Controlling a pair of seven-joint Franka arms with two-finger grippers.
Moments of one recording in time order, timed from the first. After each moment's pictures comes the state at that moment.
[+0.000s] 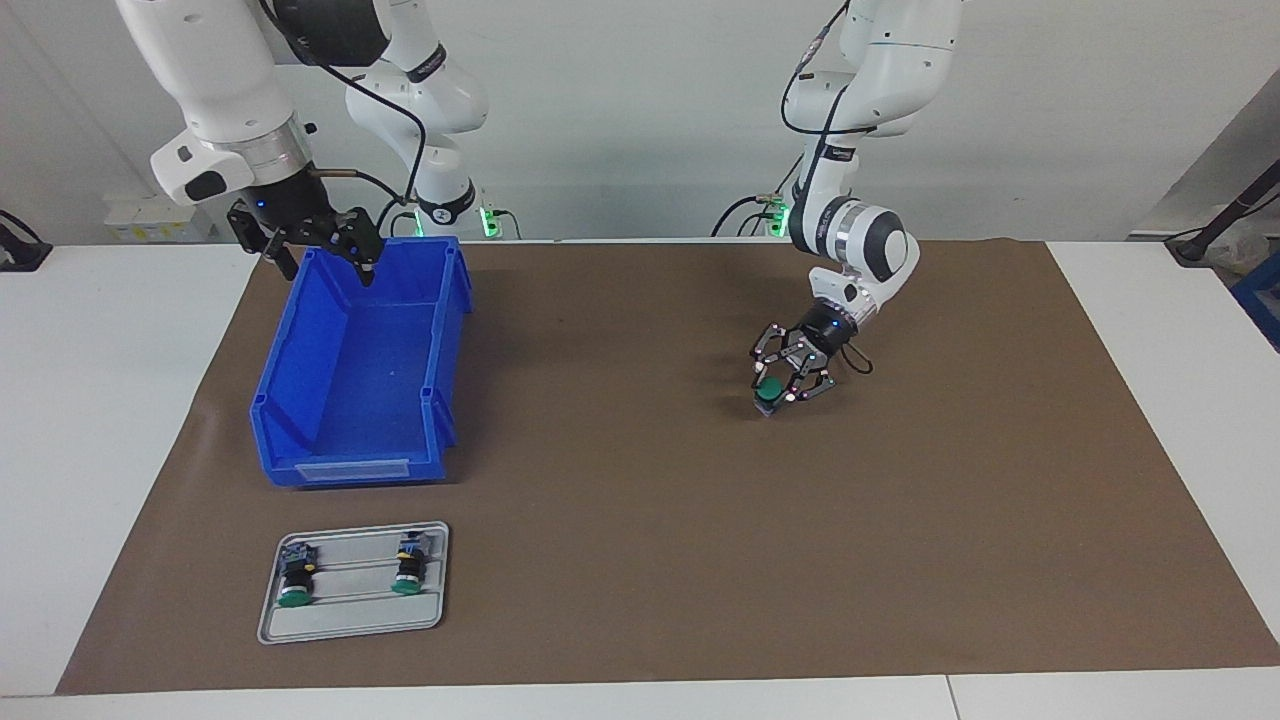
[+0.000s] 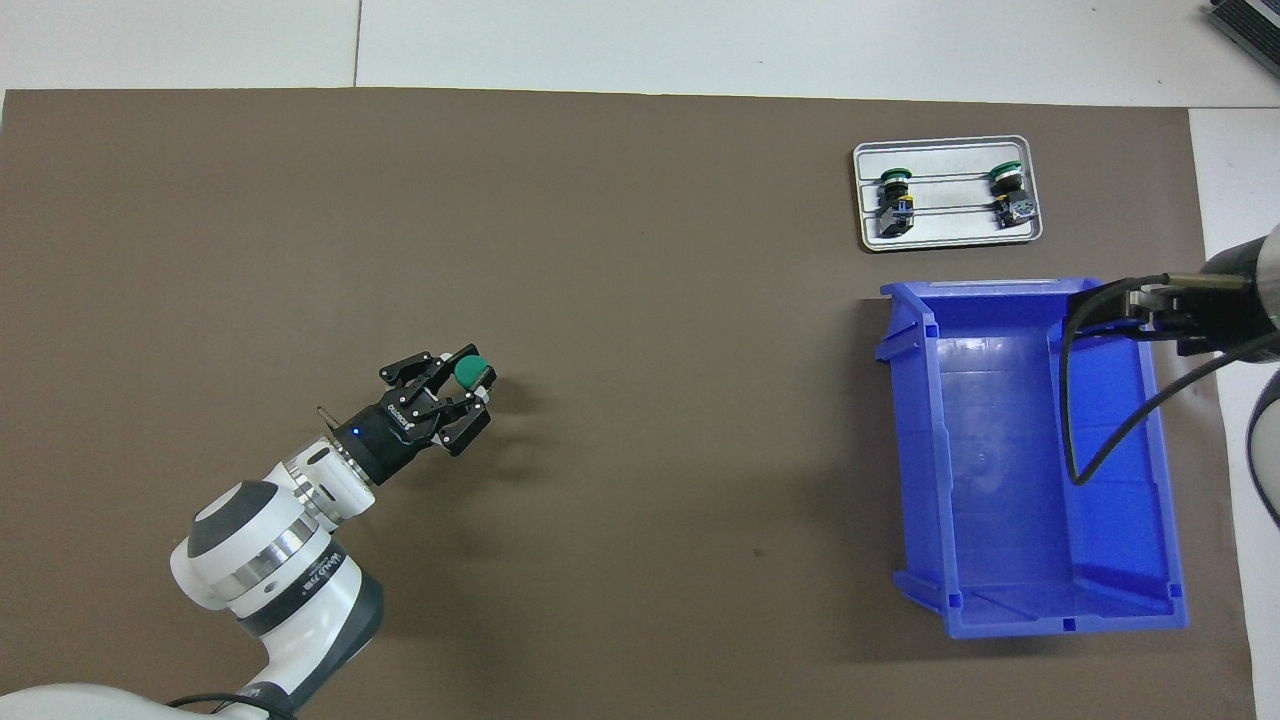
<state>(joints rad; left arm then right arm) -0.22 0.10 -0.04 -2.51 -2.33 2.21 2.38 -0.02 -0.05 0.05 -1.65 -0.01 1.62 0.17</state>
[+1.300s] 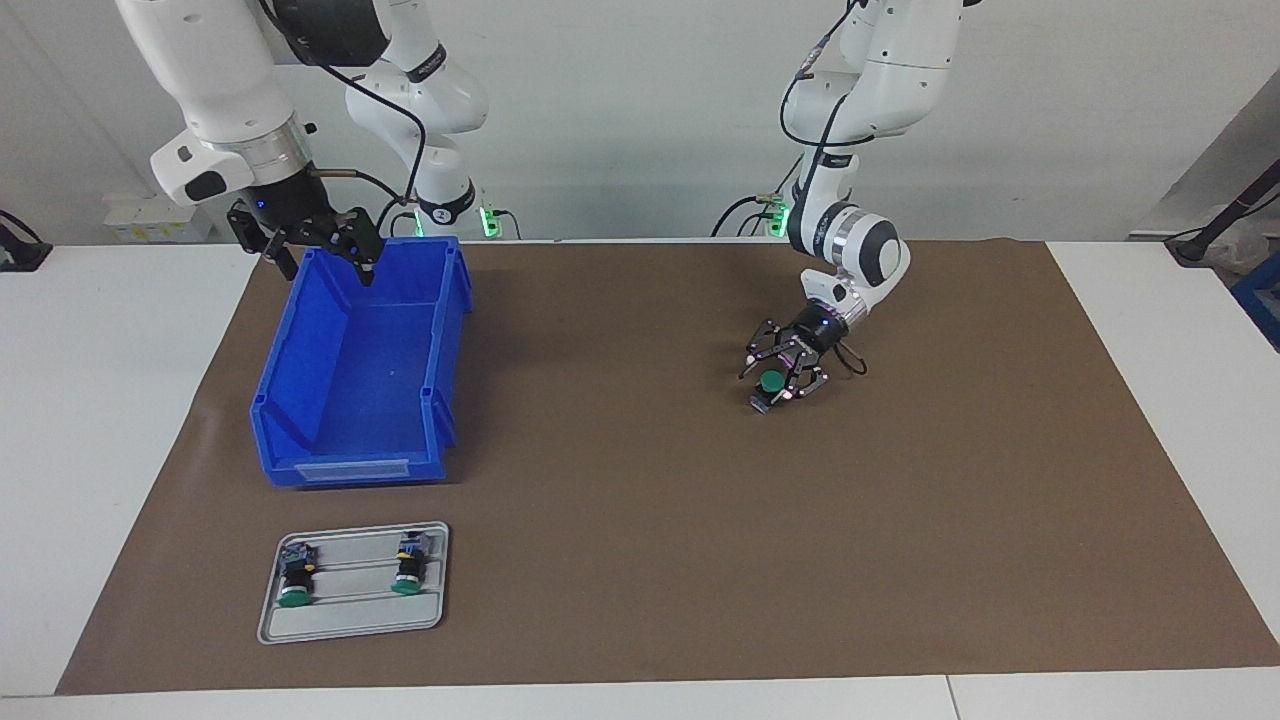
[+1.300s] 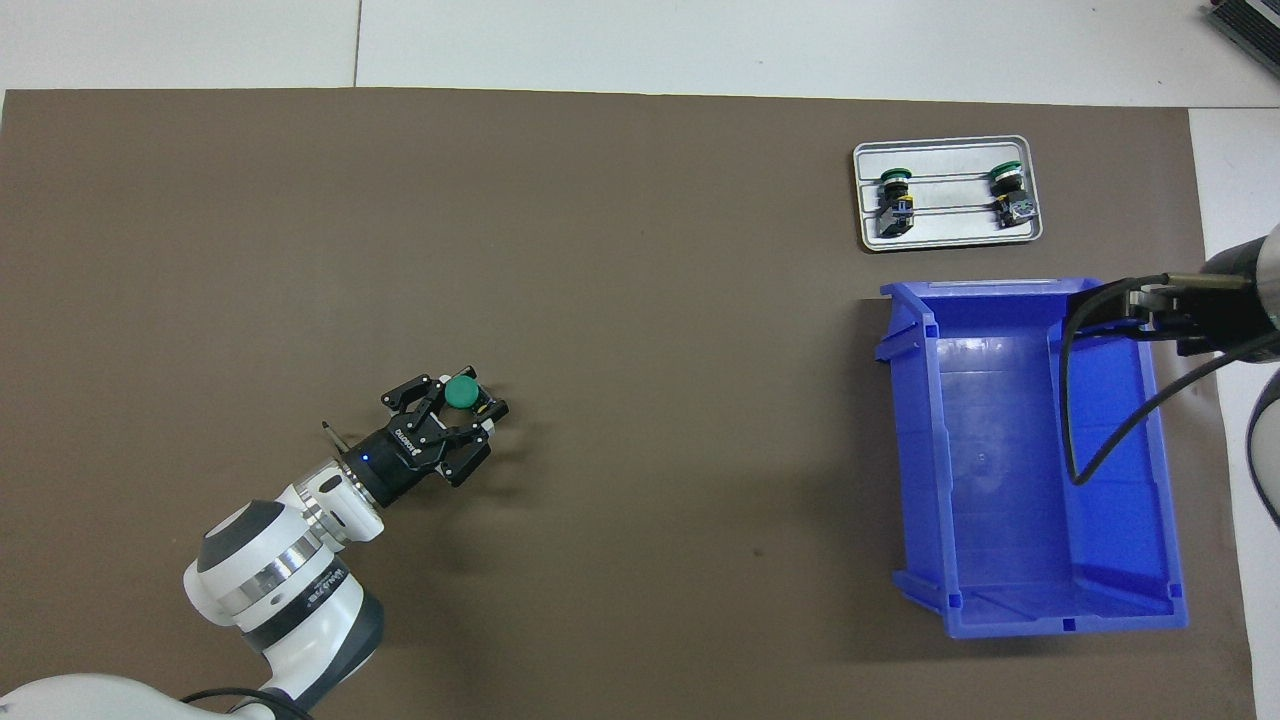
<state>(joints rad) -0.21 0.13 -0.03 -2.57 -2.34 2.14 2.51 -0.02 -0.05 0.05 -1.65 -0.01 1.62 0.17</state>
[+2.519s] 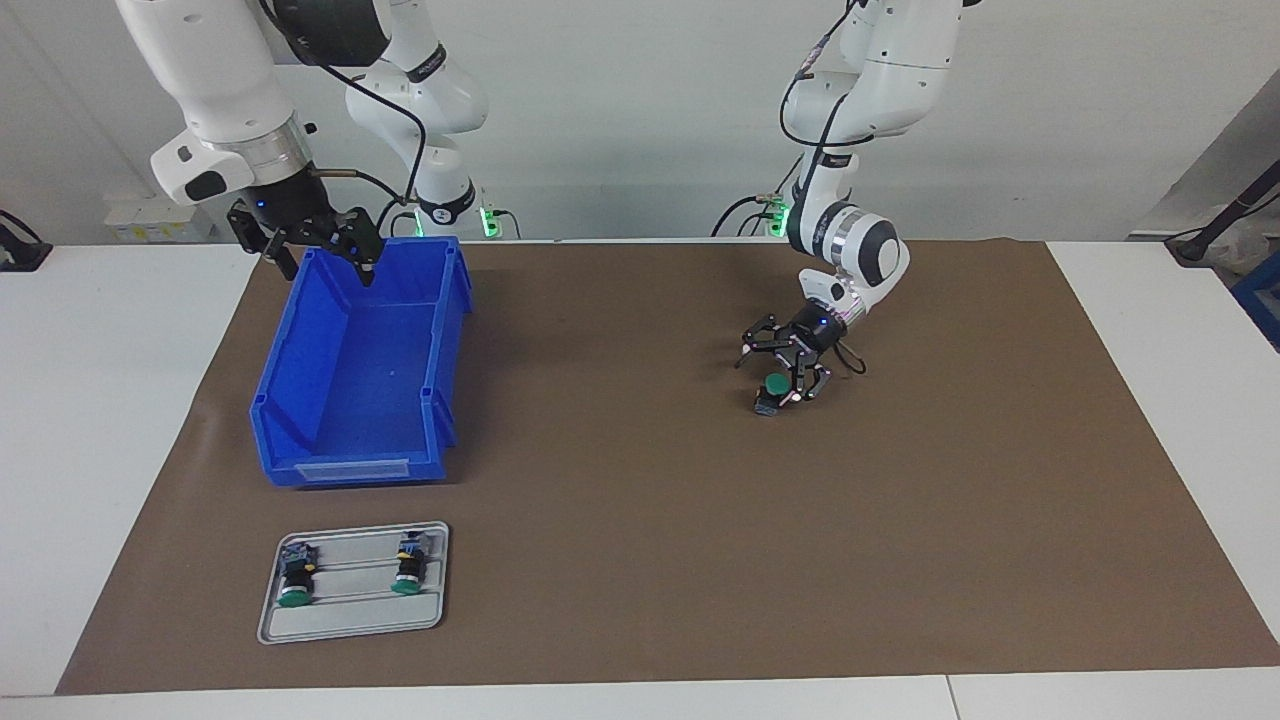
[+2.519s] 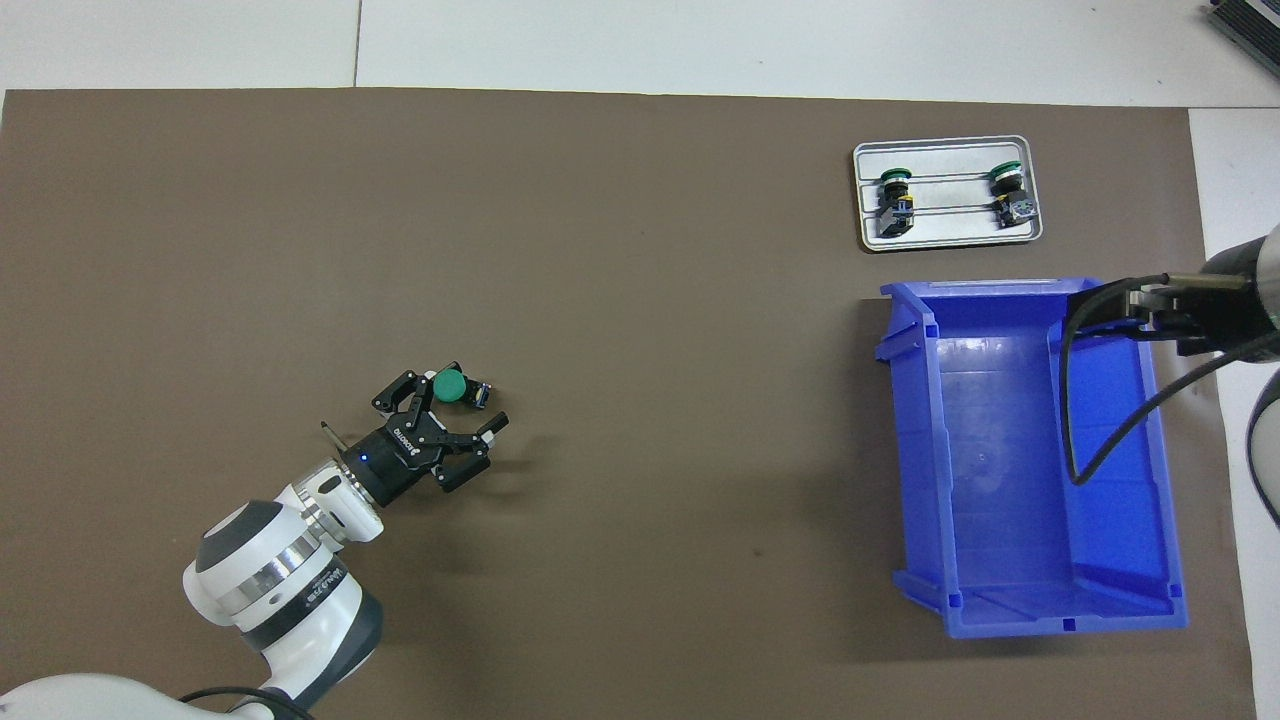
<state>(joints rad) -0.23 0.13 -0.04 -2.57 -2.34 2.14 2.53 -0.02 -0.05 0.05 -1.65 -0.01 1.62 0.17</state>
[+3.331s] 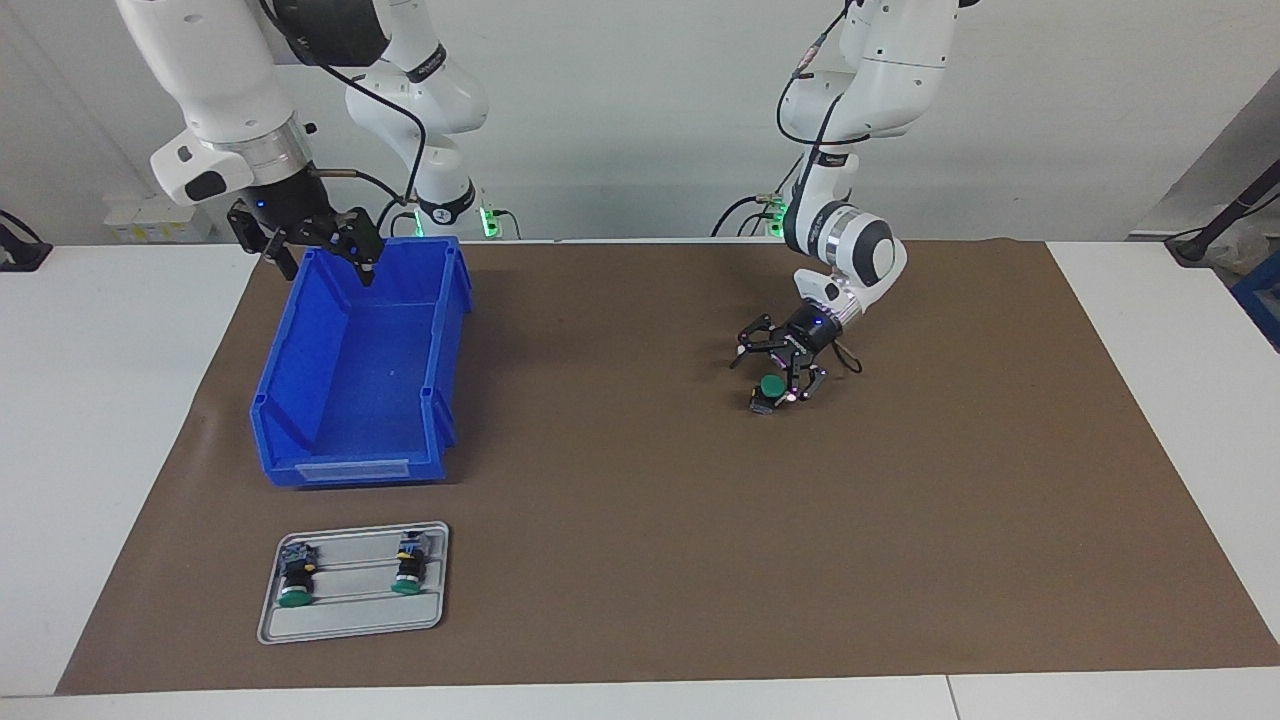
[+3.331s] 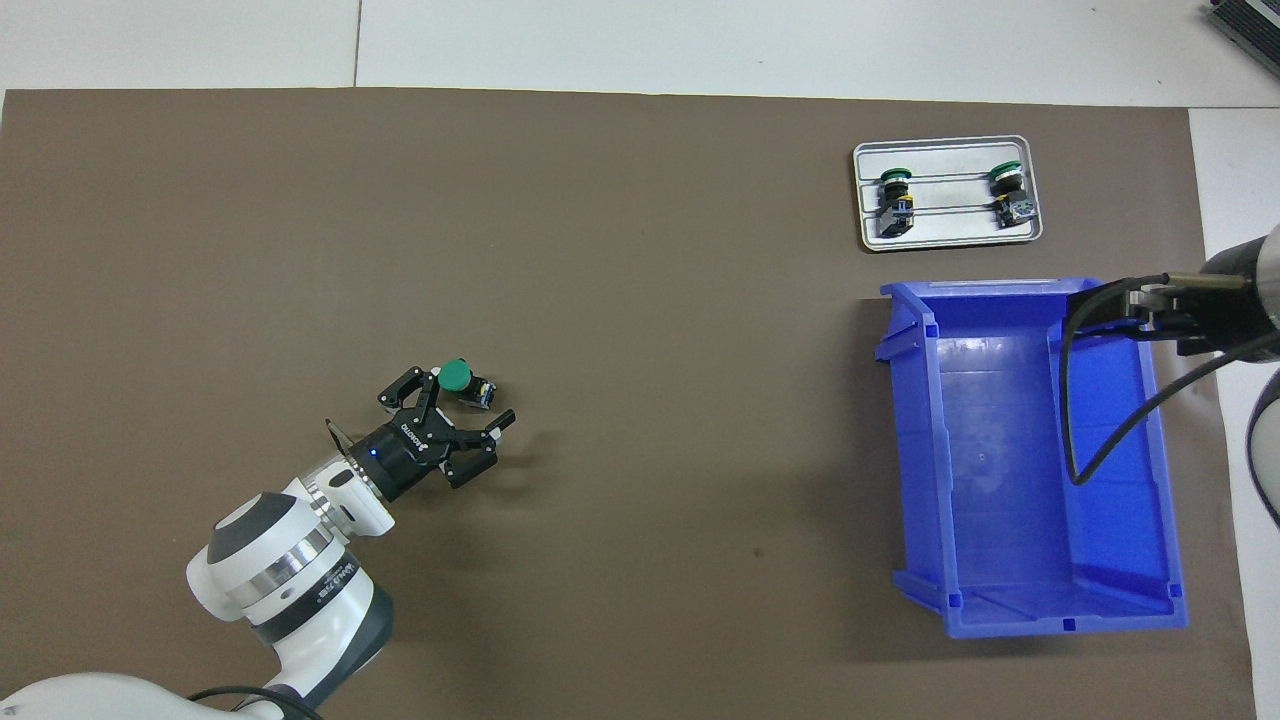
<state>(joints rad) -0.25 0.13 -0.04 -2.53 -2.34 2.26 2.54 -0.02 -0.05 0.05 -1.65 -0.01 1.62 0.17</state>
